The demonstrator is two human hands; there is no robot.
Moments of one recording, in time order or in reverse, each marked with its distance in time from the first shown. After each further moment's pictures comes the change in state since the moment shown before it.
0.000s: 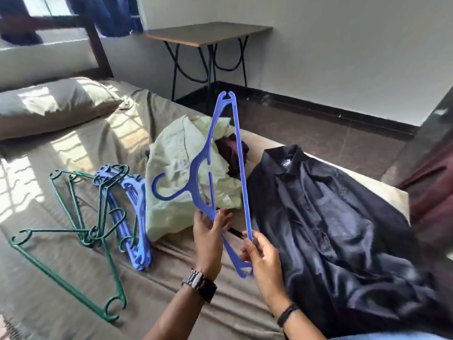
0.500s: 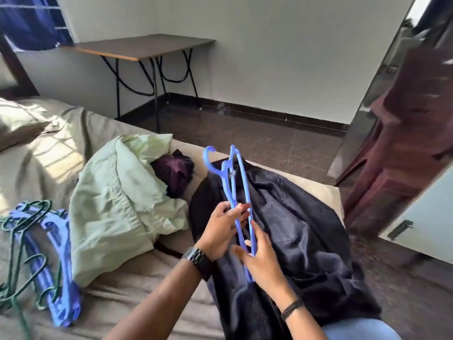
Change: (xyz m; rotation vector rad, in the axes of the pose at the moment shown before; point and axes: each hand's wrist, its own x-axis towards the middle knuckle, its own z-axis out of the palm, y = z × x) left_hand 0.001 -0.020 0.149 -0.007 -0.602 -0.473; right_hand 0.034 -0.045 -0.114 -0.342 0.070 -0.025
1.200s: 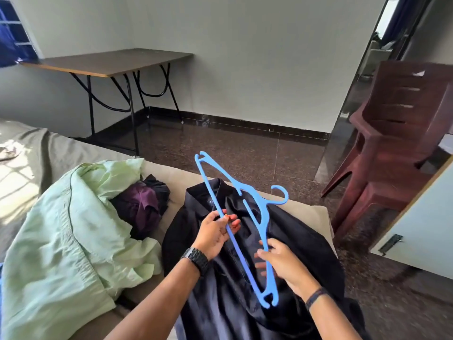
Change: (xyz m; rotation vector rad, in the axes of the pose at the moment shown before) left_hand 0.132 -0.001 0.018 -0.077 0.061 -0.075; right_hand 0.098 0.008 -0.097 0.097 -0.064 0.358
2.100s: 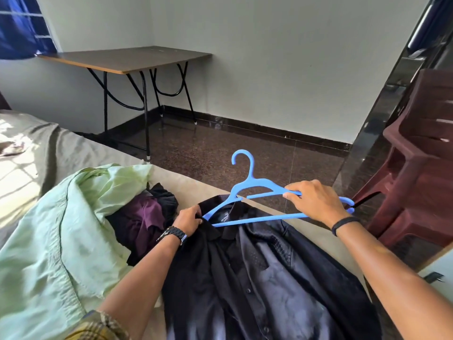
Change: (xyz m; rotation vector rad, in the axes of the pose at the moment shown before) left_hand 0.141 0.069 -0.110 1.530 0.182 0.237; right_hand 0.127 -0.146 -0.062 -1.245 0.334 -0.533
